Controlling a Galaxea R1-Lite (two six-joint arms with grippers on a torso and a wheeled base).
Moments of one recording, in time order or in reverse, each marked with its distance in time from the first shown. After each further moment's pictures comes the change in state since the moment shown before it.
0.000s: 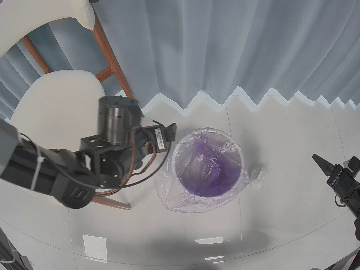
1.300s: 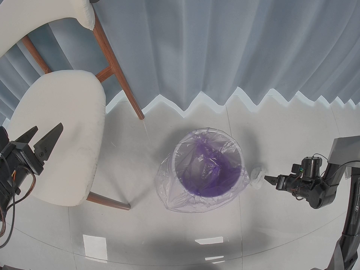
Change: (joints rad) left arm 0.466 -0.764 0.636 -0.229 -0.425 0.212; right arm 0.073 0.883 -0.584 0.134 -0.046 -0.318
